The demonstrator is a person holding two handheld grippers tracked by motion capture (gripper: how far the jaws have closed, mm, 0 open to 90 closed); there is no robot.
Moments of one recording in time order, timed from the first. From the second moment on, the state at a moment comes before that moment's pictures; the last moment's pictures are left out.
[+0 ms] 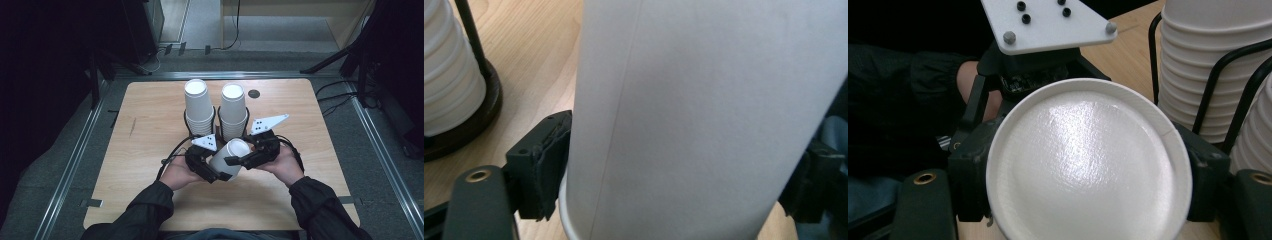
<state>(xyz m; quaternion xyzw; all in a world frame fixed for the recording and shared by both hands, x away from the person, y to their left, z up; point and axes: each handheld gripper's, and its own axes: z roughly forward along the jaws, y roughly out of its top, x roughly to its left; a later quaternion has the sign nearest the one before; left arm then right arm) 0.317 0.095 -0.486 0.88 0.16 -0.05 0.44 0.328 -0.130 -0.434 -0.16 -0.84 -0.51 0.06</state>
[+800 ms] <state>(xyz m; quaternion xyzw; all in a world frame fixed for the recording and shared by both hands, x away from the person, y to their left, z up) 0.324 0.124 -0.466 0.92 0.16 -0.02 0.37 0.322 -0.138 -0.448 -0.15 -0.89 -0.43 0.04</state>
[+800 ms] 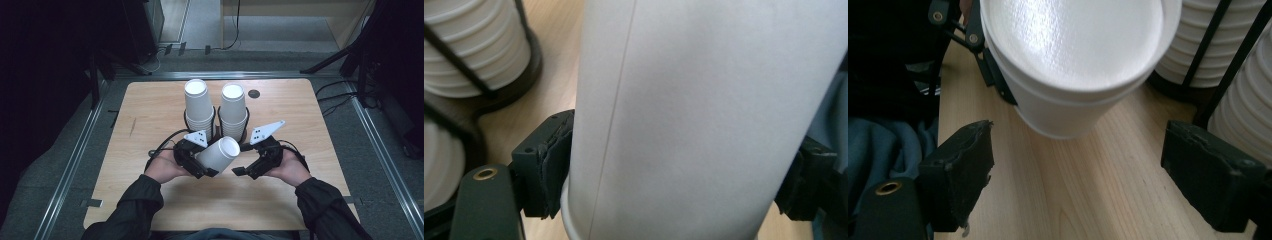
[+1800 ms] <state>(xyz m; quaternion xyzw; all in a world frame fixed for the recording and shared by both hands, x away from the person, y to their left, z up) 0.322 0.073 -0.486 0.97 0.08 -0.07 0.23 0.311 -0.131 -0.468 -0.12 -0.91 -0.38 0.04</state>
